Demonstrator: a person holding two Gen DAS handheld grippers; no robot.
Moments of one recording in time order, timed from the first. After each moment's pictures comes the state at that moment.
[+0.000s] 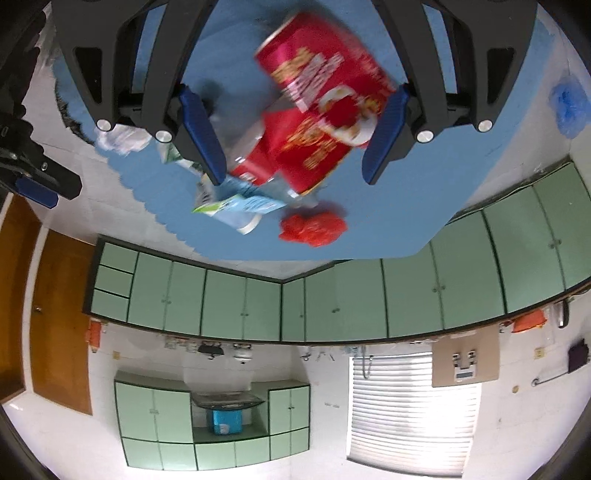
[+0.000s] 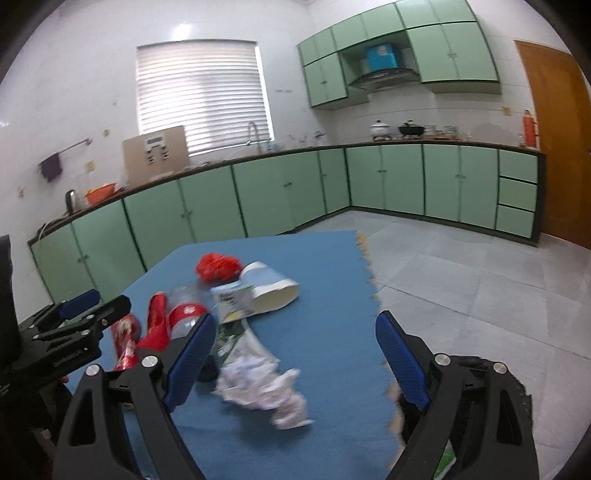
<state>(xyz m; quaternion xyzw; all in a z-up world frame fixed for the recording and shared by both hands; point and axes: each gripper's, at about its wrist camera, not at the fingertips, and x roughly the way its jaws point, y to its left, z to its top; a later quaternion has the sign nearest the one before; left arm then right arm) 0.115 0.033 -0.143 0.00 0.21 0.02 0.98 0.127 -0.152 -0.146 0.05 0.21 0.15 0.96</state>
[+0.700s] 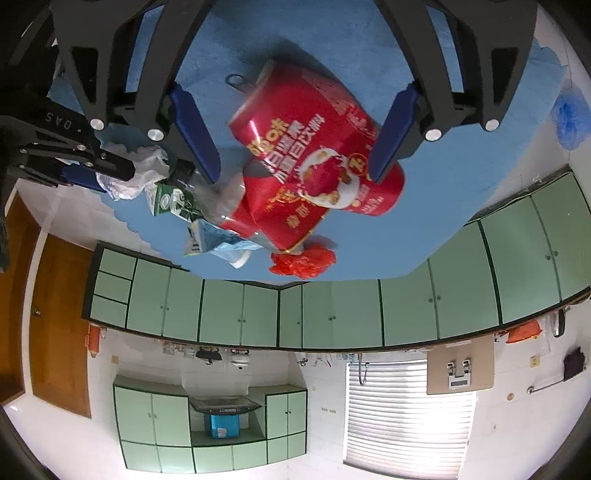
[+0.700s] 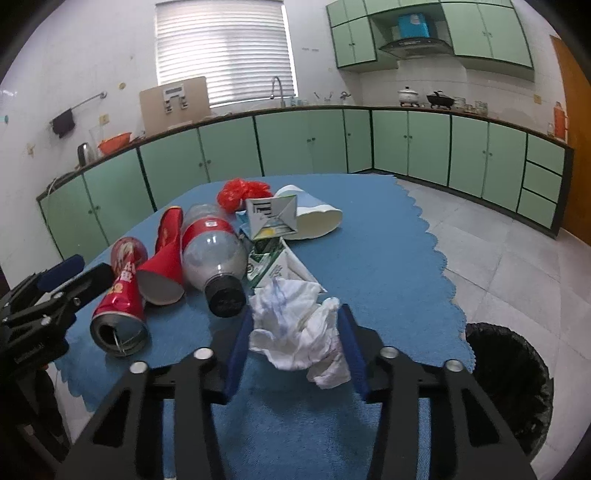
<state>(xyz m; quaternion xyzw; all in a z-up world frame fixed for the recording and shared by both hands) 0.094 0.040 -0.180 0.00 0.22 0.02 0.97 0.133 -0.115 -0.198 0.02 0.28 0.18 0.94</state>
